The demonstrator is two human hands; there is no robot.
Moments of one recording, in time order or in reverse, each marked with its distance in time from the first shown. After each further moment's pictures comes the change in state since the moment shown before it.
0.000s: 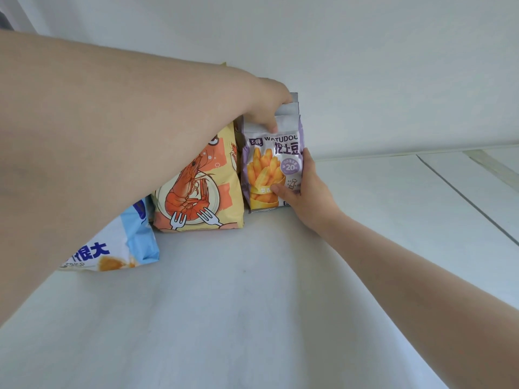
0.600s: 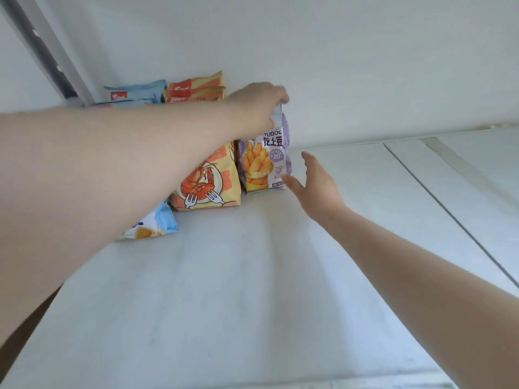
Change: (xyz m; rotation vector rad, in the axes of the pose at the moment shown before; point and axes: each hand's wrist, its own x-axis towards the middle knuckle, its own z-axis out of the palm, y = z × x) left_hand -0.083 0.032 -0.021 -0.242 0.196 0.025; right_hand -0.085 -0.061 -0.051 -0.227 0.043 0.128
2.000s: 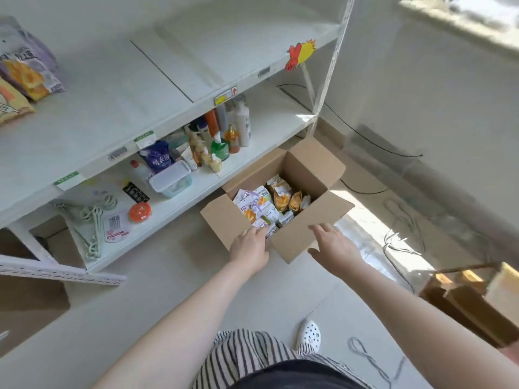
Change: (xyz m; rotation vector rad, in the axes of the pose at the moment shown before) left_hand -0.556 0.558 0.076 -0.238 -0.678 0.227; right_hand -0.775 0.107 -0.272 -0.550 -0.255 0.686
